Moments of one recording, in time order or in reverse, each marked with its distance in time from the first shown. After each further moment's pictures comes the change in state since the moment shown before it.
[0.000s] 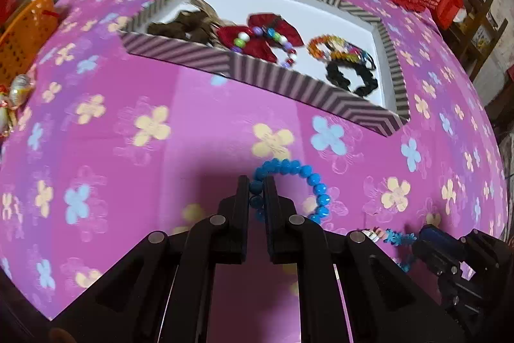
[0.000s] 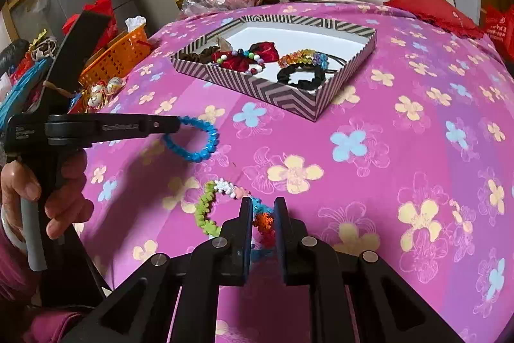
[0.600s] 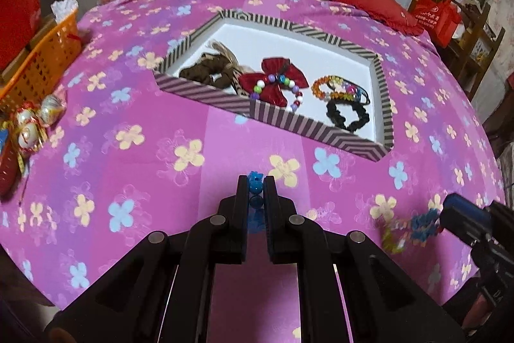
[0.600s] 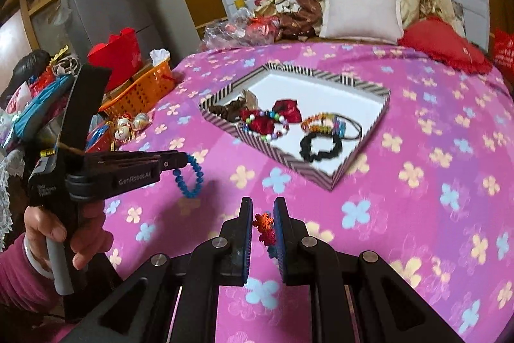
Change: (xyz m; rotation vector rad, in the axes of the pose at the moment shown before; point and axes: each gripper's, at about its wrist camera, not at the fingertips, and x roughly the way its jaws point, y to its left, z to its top) left arm -0.052 0.007 0.009 0.002 -0.111 0.037; right arm -0.044 0.014 0.055 -0.048 -0.117 0.057
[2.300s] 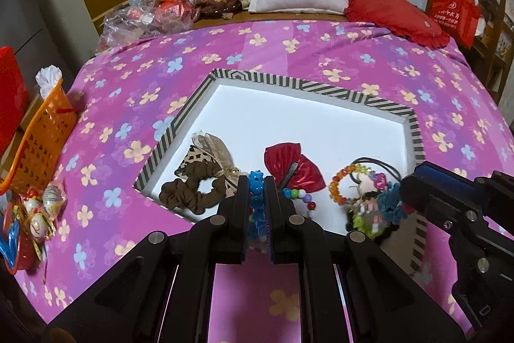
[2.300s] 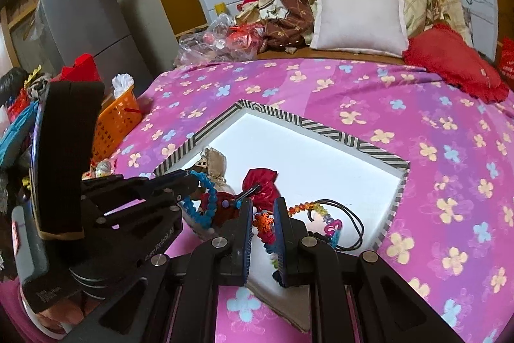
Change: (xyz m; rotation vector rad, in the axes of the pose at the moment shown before) left arm 0.067 -0.034 0.117 0.081 -0.065 0.147; right arm 0.106 -0.046 0.120 0.052 0.011 -0.030
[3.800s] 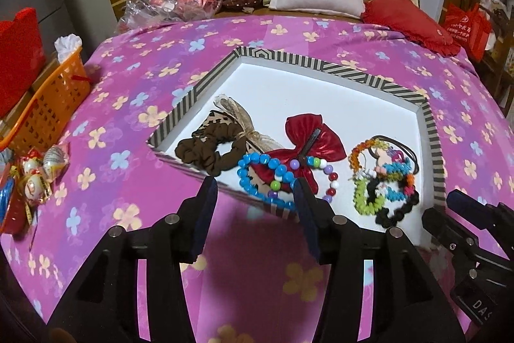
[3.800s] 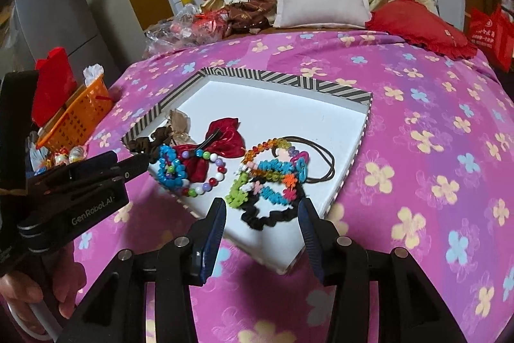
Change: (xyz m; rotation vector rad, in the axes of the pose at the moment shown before) left arm -0.008 0.016 -0.050 -0.080 -0.036 0.024; right arm -0.013 -0.009 -0.069 0.087 0.014 -0.118
